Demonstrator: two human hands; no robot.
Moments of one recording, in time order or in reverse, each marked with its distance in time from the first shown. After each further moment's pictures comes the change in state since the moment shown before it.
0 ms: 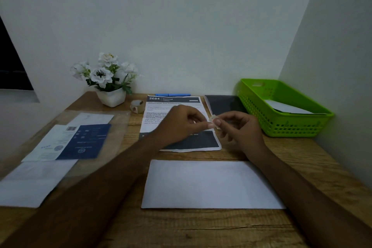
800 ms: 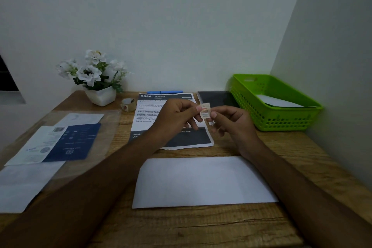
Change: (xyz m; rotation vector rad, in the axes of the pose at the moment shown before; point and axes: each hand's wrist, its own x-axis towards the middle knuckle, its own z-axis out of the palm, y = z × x) left_hand -0.004 0.020 0.006 -0.434 0.052 -0.078; right_hand 0.000 -0.004 -0.002 0.224 -0.041 0.081
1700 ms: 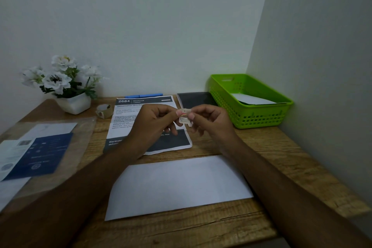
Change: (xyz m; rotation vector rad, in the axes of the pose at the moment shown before) left_hand -0.003 0.001 0.010 0.022 0.032 0.083; right_hand -0.003 -0.014 -0.003 0.023 -0.015 -0.029
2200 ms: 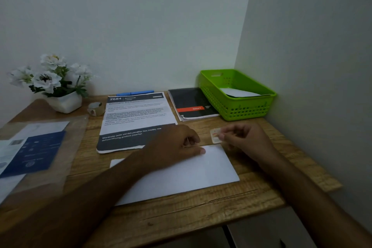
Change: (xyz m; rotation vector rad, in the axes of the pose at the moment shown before) left_hand -0.028 0.000 0.044 0.576 -0.416 0.190; right_hand -0.080 -0.036 -0.066 -0.354 0.187 0.330
